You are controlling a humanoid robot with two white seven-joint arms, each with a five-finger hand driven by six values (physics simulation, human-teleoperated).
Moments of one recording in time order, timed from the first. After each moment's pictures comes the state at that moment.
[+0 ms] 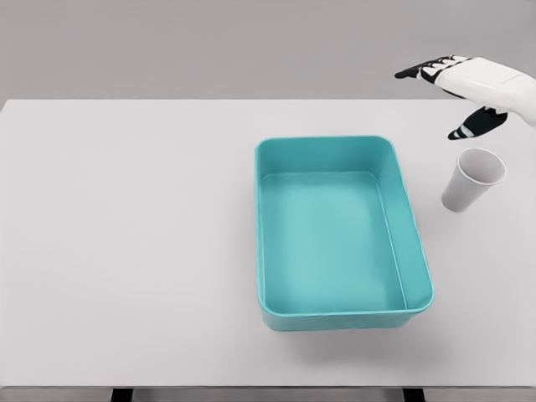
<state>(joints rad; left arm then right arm) 0.06 0.00 -0.18 -0.08 0.11 -0.04 0.02 -0.85 -1.04 0.81 -1.62 0.14 -0.13 0.37</state>
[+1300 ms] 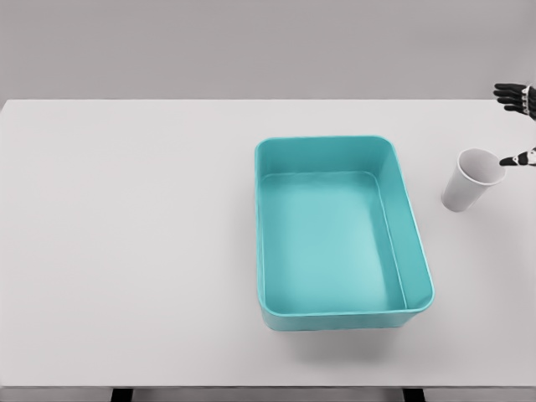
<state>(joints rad) 0.06 0.00 -0.18 -0.08 0.11 -0.04 0.02 -0.71 -0.93 0.72 -0.84 -0.65 -0.49 0.61</state>
